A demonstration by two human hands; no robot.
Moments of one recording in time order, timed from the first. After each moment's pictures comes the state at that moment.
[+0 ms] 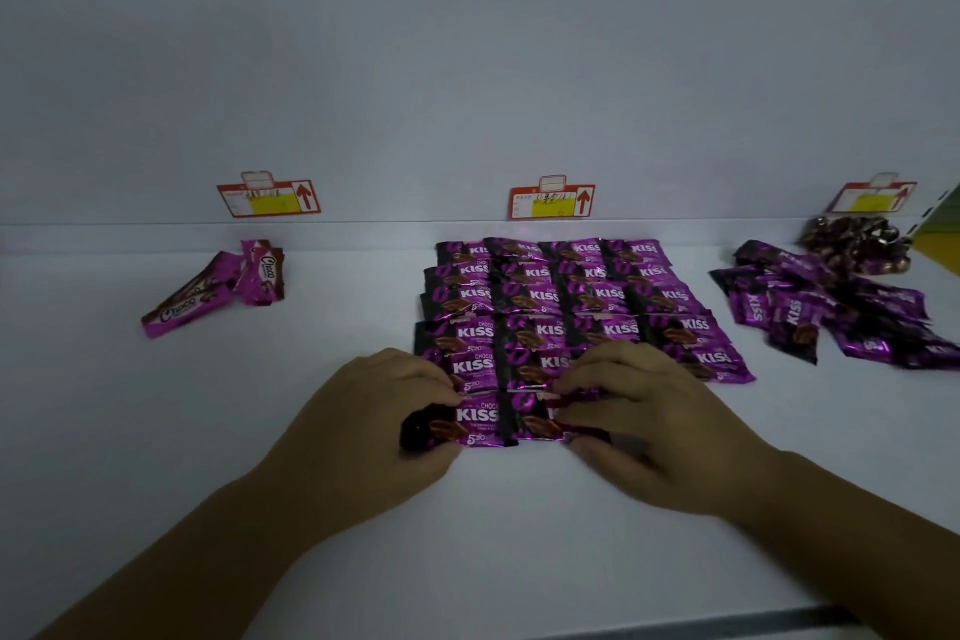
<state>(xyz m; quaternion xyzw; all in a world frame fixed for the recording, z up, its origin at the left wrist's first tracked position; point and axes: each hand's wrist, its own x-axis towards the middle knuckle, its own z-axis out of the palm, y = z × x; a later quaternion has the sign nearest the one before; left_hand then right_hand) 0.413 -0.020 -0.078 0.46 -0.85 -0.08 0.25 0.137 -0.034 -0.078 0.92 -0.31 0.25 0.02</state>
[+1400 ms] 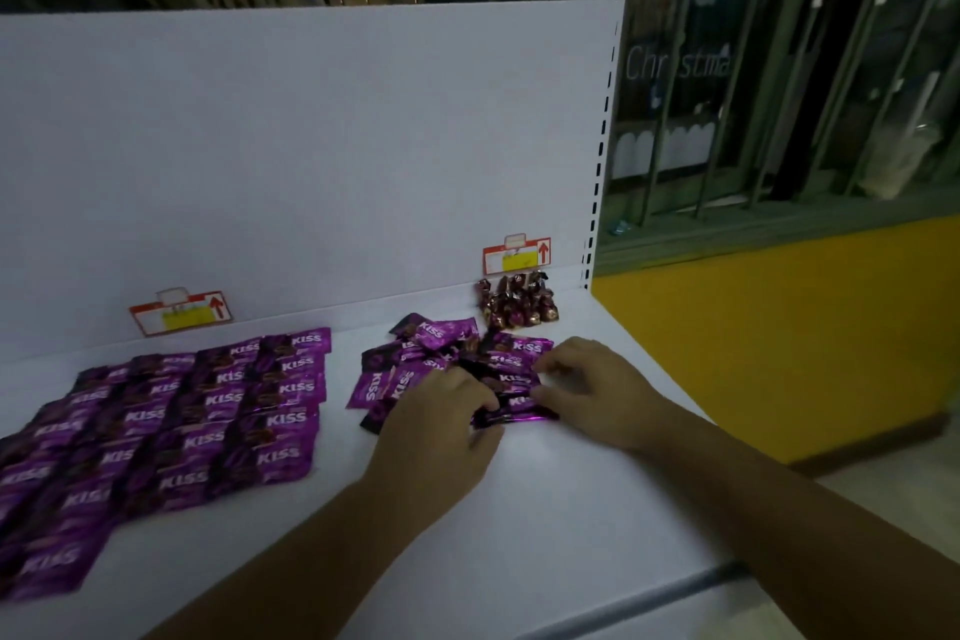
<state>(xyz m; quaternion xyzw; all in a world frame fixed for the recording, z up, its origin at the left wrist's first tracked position) -0.003 -0.069 -0.068 0.47 -0.84 -0.06 0.25 -0.207 -0.086 -0.072 0.74 -0.59 0.27 -0.16</state>
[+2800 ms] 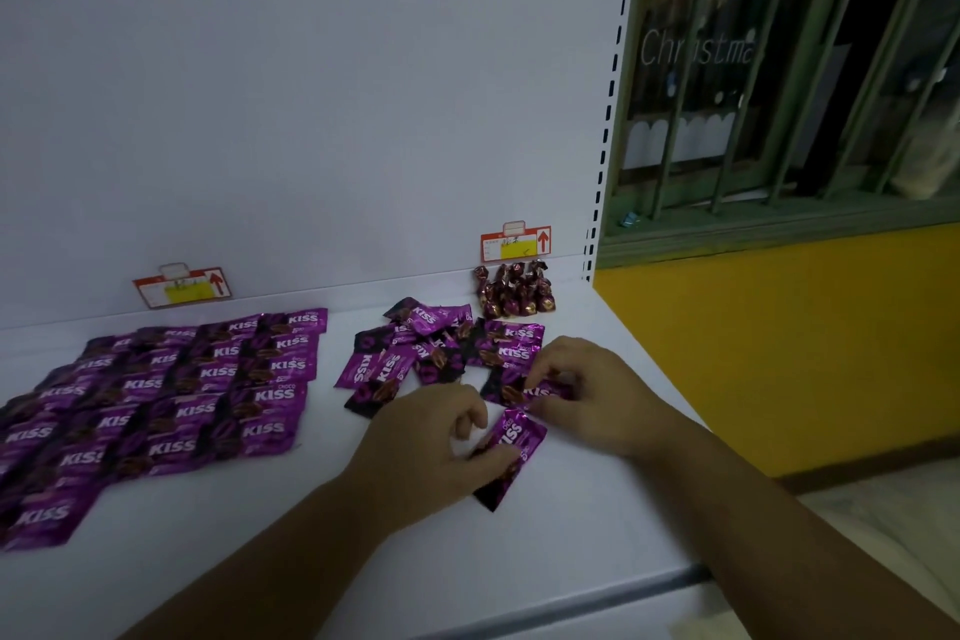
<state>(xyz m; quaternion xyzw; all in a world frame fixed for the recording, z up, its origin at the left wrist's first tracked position) -0.004 -0.055 -0.080 0.45 -0.84 -0.14 0.28 -0.218 -0.078 -0.076 0.77 -0.50 0.32 -0.22</state>
